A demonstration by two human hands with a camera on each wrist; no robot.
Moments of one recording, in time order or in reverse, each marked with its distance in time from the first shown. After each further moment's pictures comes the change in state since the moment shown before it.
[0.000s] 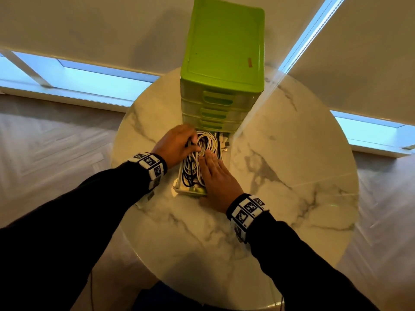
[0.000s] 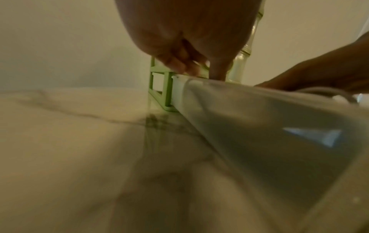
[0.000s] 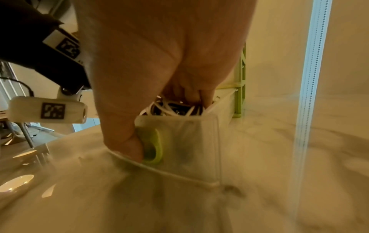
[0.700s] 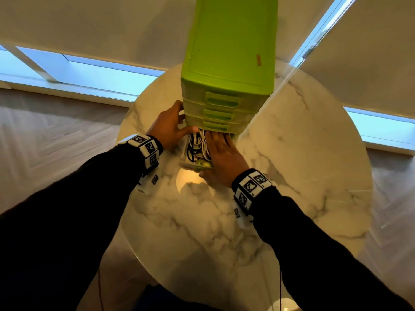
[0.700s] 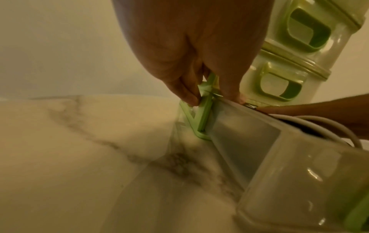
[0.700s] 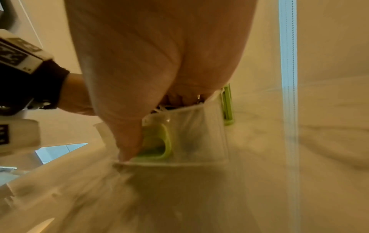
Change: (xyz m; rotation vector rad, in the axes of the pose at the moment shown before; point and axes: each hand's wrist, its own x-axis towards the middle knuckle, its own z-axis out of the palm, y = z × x) left_hand 0.039 -0.021 -0.028 -0.274 -0.002 -0.334; right_hand 0.058 0.042 -0.019 0.061 0.149 -0.016
